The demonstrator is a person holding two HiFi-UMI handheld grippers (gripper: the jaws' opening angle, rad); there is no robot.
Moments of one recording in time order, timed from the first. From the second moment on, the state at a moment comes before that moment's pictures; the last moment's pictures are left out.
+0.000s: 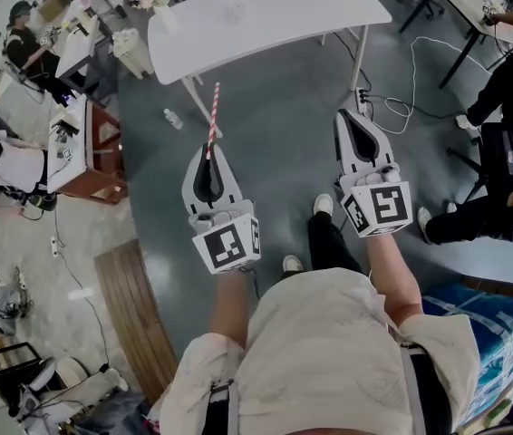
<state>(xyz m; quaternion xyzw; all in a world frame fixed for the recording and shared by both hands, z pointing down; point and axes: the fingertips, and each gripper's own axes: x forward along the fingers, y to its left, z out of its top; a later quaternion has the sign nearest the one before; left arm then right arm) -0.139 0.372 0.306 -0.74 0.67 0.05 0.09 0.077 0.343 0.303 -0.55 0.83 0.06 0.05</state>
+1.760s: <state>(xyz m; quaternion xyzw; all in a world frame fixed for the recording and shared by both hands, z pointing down) -0.007 0.019 0.305 -0.70 0.71 0.00 0.09 0.178 -0.028 0.330 -0.44 0.90 0.05 0.06</state>
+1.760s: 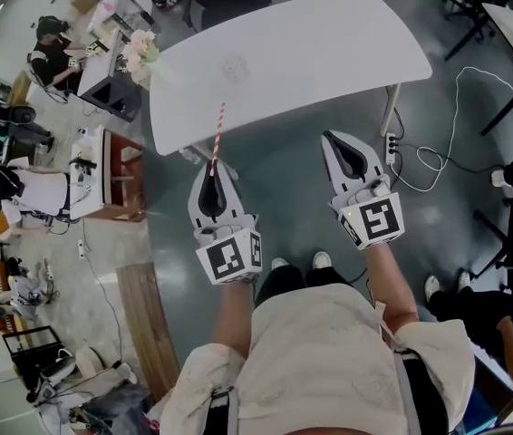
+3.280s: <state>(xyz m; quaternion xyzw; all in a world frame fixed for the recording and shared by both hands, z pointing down) -0.178 -0.209 0.331 -0.72 0.69 0.04 0.05 0.005 -0.254 0.327 -0.47 0.88 0.08 0.00</state>
